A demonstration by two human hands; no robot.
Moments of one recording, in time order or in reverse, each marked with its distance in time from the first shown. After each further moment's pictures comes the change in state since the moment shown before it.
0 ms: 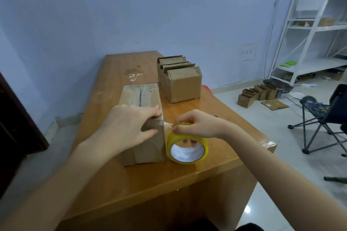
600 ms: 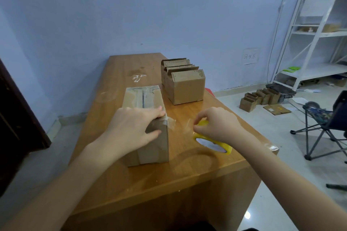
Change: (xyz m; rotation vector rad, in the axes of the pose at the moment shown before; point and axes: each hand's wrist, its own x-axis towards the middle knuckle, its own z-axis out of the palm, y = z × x) left_hand -0.005 0.006 -0.003 -0.078 0.021 -0.039; right_hand -0.012 0.011 -0.006 -0.548 0.436 0.162
